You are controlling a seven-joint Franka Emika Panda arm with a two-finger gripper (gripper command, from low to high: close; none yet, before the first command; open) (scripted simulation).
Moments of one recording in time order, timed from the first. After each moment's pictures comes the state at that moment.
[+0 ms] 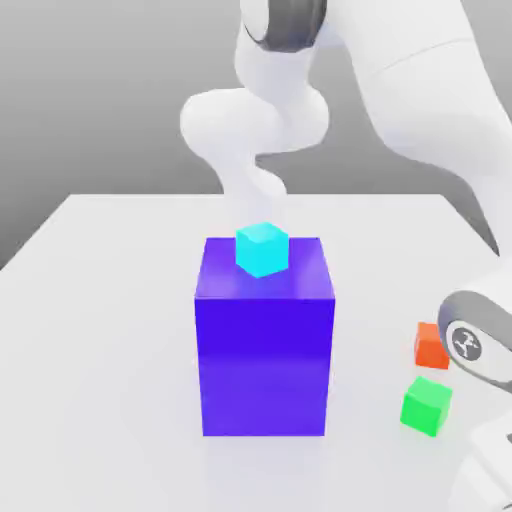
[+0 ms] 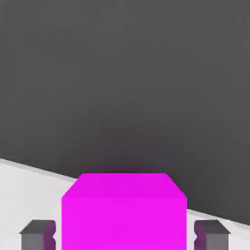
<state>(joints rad) 0.28 0.67 0.20 -1.95 -0.24 2.60 1.17</state>
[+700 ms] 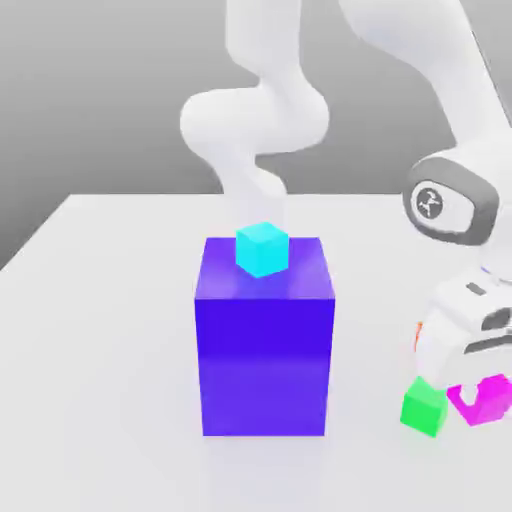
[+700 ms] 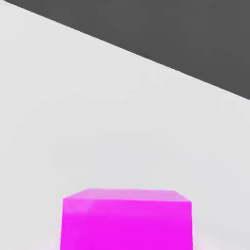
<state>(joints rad) 0.27 0.14 0.29 -2.48 -0.16 2.60 1.08</state>
